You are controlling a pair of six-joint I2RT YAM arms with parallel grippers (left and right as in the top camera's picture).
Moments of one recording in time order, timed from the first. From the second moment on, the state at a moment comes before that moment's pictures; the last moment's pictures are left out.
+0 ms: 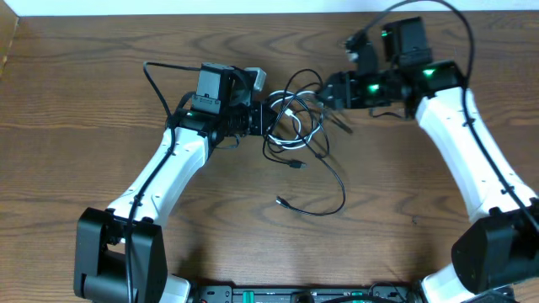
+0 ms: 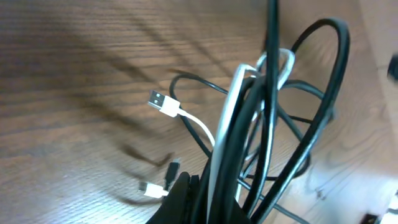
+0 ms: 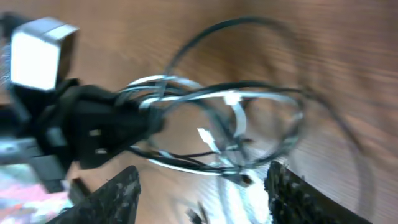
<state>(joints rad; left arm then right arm) -0.27 1.63 1.12 -0.38 0.55 -0.28 0.27 1.73 1.54 -0.79 -0.62 0.23</state>
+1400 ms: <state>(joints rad) -0.27 1.63 1.12 -0.44 0.46 -0.51 0.37 1.96 1.54 -0.49 -0.68 0.47</state>
